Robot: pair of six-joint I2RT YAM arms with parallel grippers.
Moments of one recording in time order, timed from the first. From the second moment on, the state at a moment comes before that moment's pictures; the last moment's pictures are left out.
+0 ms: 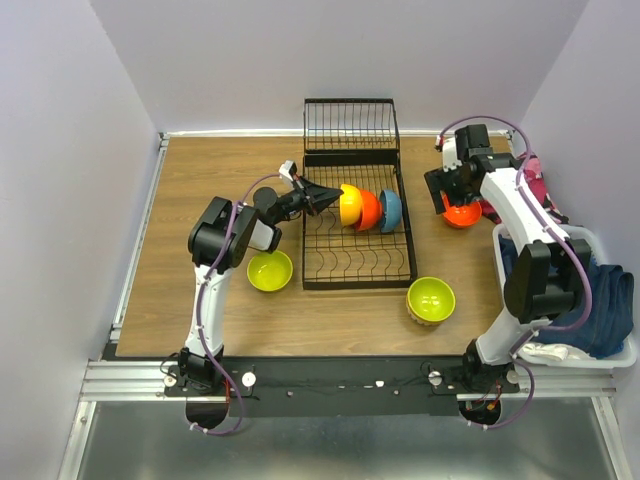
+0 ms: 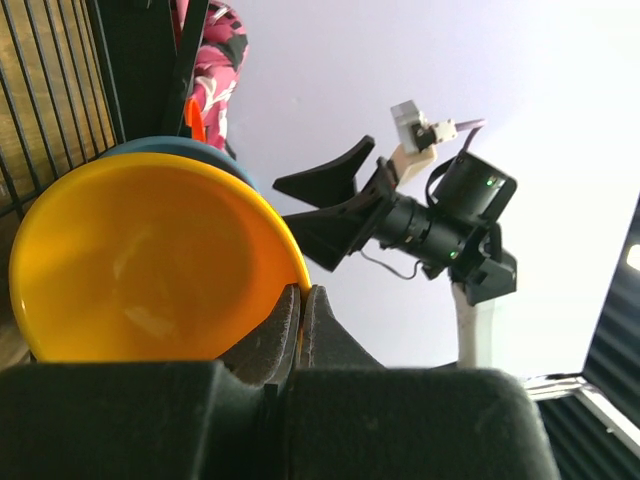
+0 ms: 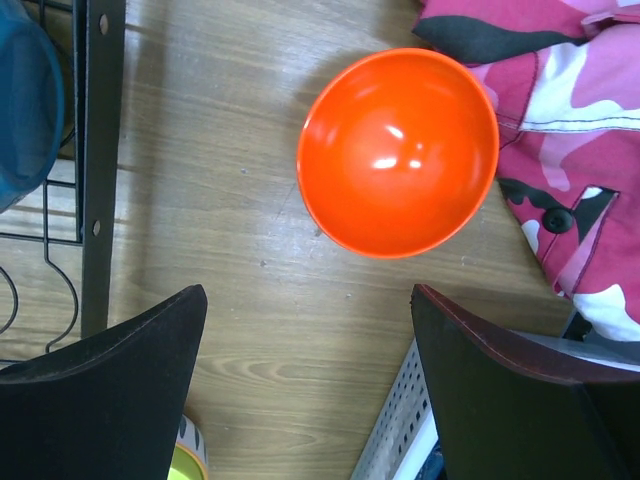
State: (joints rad) left arm -0.34 2.30 1.10 1.42 0.73 -1.77; right arm 0.10 1.69 1.49 -0.85 0.07 -0.23
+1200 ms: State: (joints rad) left arm -0.31 2.23 1.00 1.35 0.72 -1.66; right arm 0.17 1.71 1.50 -0.85 0.10 -0.24
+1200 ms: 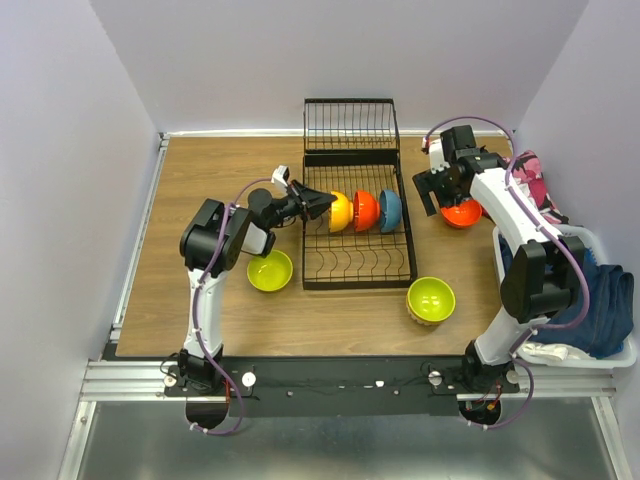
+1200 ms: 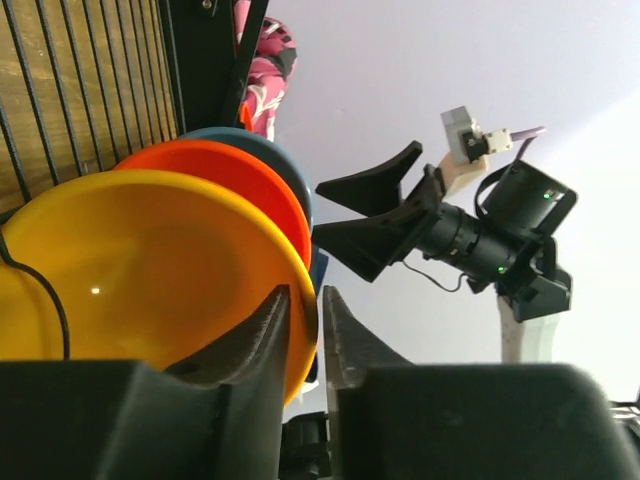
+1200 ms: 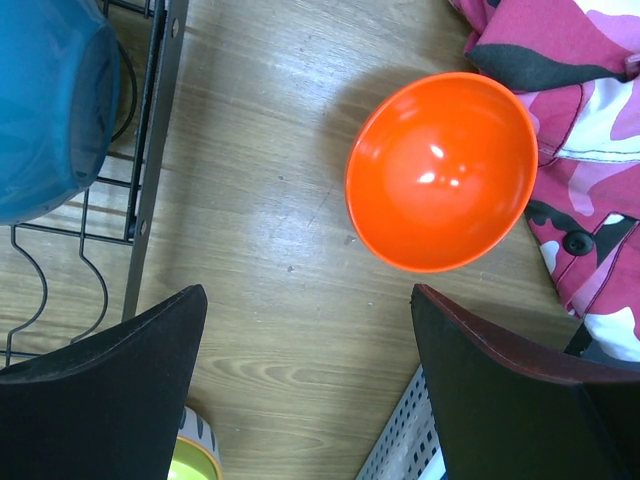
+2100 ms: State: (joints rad) left arm -0.18 1.73 1.04 0.14 0.70 -0.67; right arm 0.18 1.63 1.47 -0.81 0.05 -0.24
